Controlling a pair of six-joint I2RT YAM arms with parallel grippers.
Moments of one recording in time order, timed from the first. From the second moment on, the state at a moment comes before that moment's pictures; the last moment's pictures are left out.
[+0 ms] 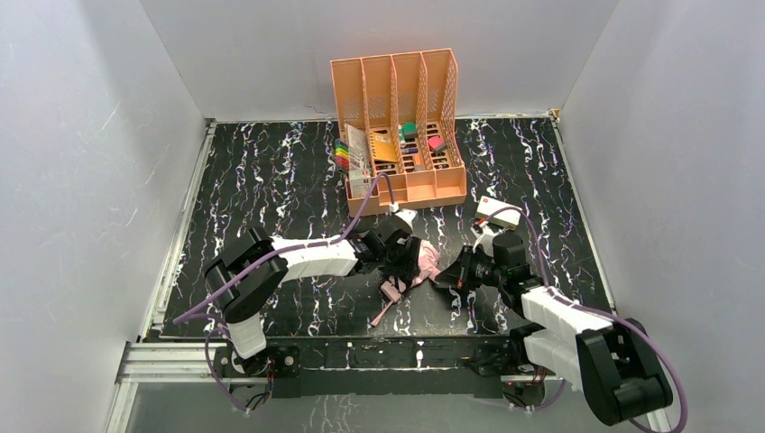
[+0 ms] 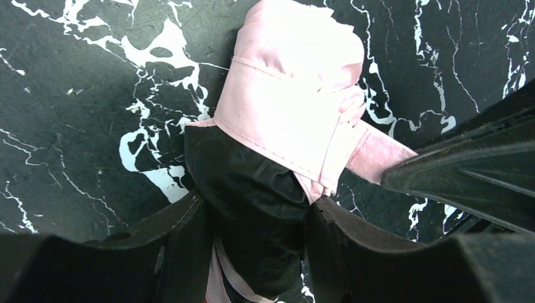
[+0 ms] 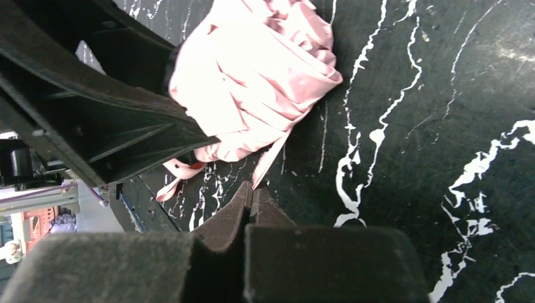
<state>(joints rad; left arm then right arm) -0.98 1.77 0.99 -0.12 -0.03 -0.60 0.33 1.06 0.19 0.21 -0.61 0.59</state>
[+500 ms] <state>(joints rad) -0.99 1.78 1.01 -0.13 -0.02 -0.61 0.33 0.87 0.21 0.04 -0.65 0.60</state>
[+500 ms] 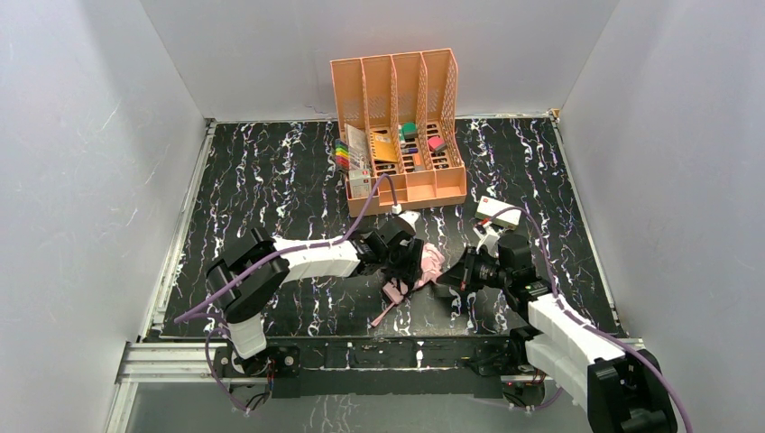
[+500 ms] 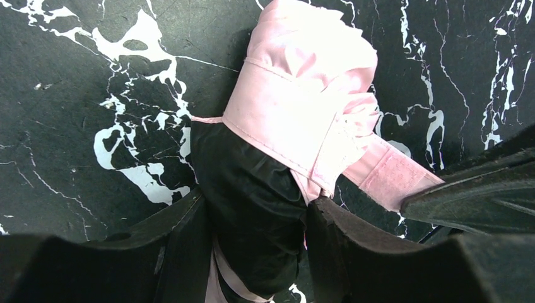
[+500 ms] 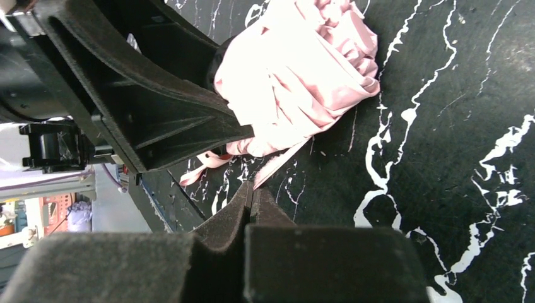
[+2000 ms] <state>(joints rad) -1.16 1.88 1.09 -0.13 -0.37 -0.50 0.33 1.39 0.36 0.43 -0.68 0.98</state>
